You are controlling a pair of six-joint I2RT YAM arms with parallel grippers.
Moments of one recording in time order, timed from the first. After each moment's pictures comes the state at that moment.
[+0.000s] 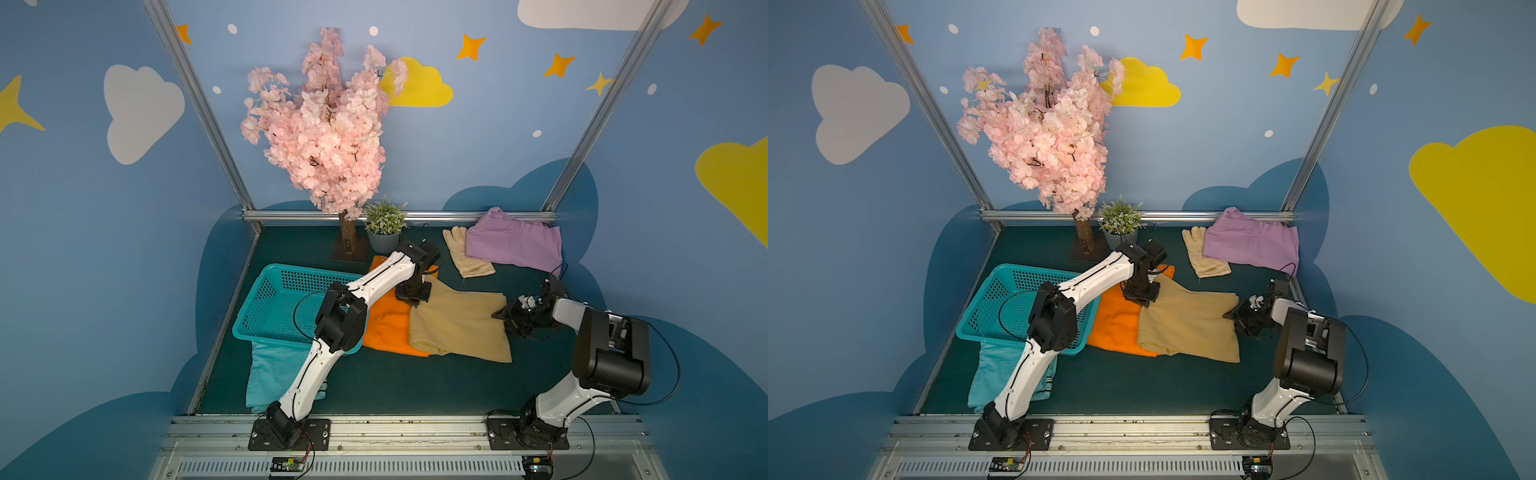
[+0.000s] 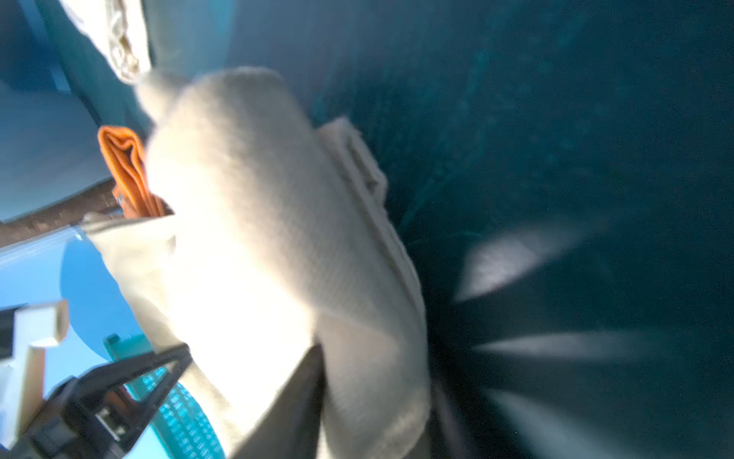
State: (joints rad) left arm -0.71 2.40 2.23 -1.30 0.10 -0.44; right arm -0.23 1.67 0.82 -0.49 -0.65 0.50
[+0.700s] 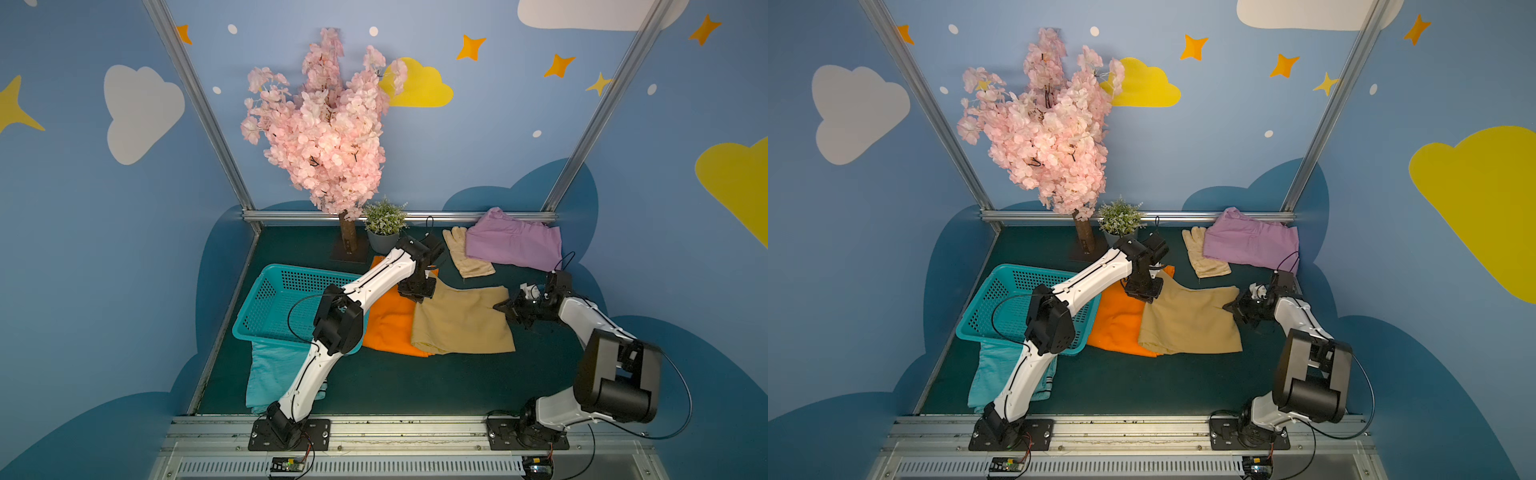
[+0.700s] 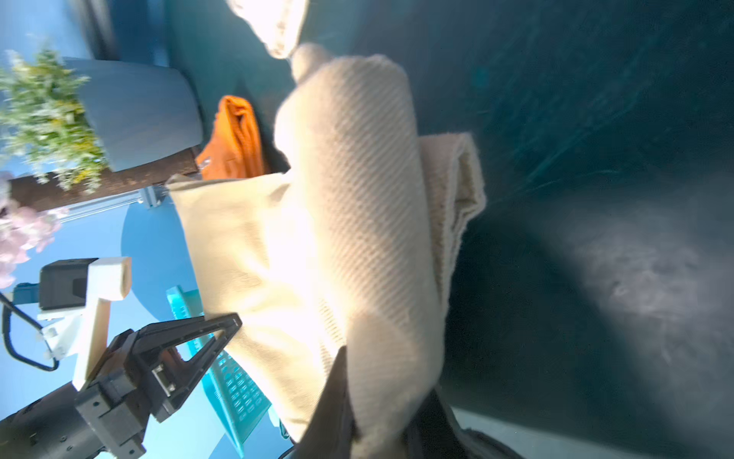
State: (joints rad) left arm -0.74 2.36 2.33 -1.36 0.12 -0.43; right arm -0.22 1.48 0.90 -0.63 -0.71 0.52
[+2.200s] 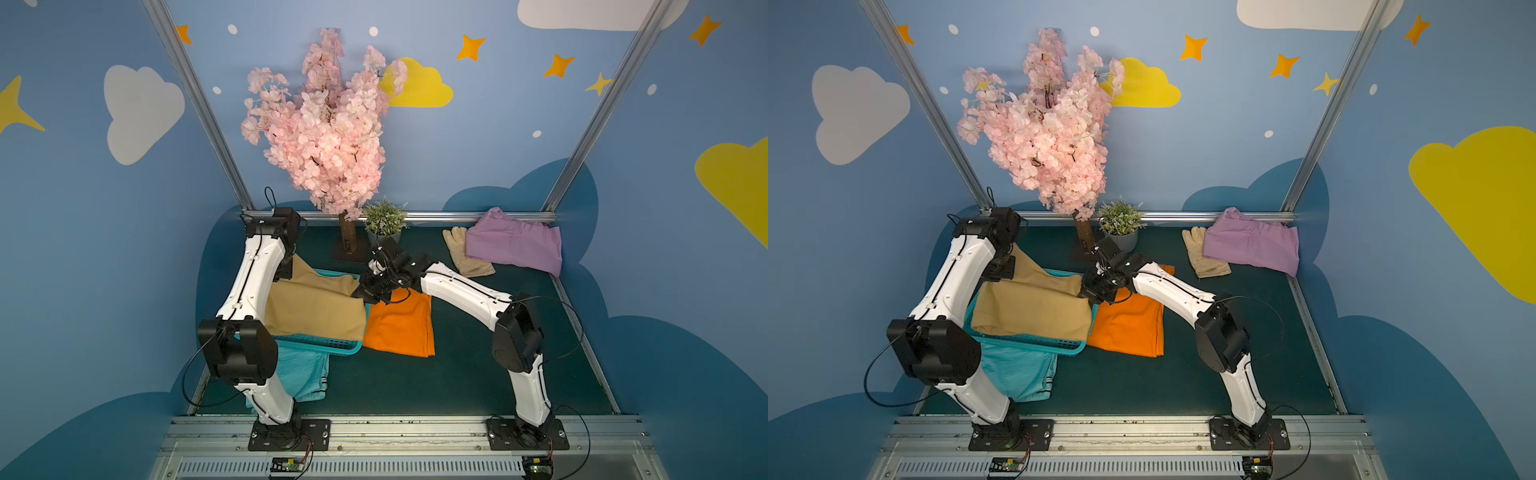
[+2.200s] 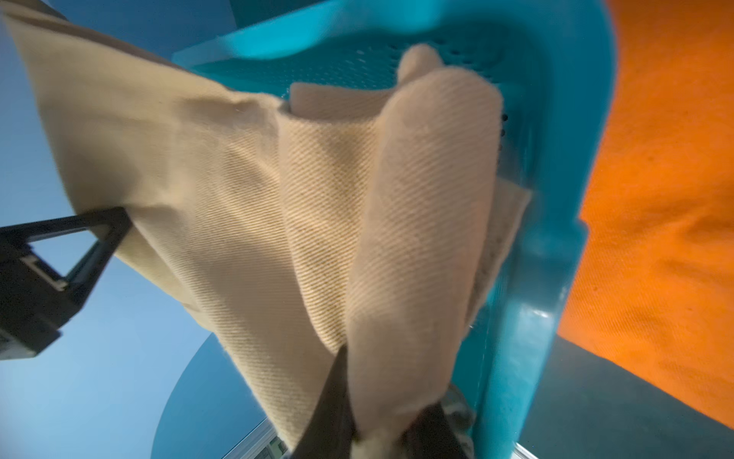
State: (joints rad) left arm 0.02 1.72 1.76 -1.43 -0.58 -0.14; right arm 0.90 2.08 1.86 -0.66 -0.46 1.15
